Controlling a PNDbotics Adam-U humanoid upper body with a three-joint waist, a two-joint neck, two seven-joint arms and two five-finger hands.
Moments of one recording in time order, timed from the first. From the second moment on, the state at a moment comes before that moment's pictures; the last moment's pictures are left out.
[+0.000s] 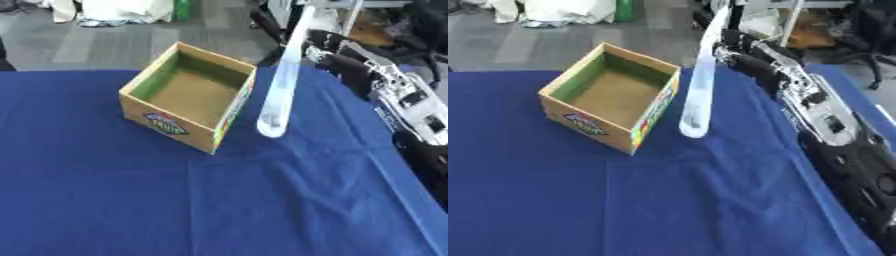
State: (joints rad) left arm -0.23 0.42 0.31 -1.90 0.48 -0.07 0.06; right arm -0.74 -0.66 0.14 -1.44 -0.32 0.32 0.07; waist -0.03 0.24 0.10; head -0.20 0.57
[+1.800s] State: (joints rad) left arm -0.25 0.40 0.31 -1.90 0.48 -0.07 0.05; right arm -0.82 -0.64 0.14 -1.30 -0.31 0.30 0.04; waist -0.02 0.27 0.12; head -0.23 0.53
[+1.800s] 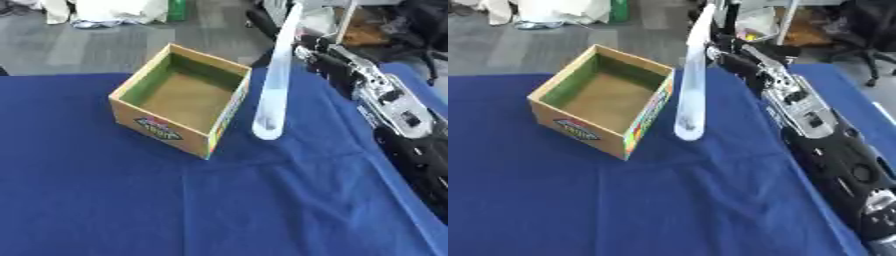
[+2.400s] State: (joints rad) left arm -0.25 0.40 0.31 -1.90 0.48 -0.07 0.04; right arm -0.80 -0.62 0.14 -1.36 -0.31 0.31 0.04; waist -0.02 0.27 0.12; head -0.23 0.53
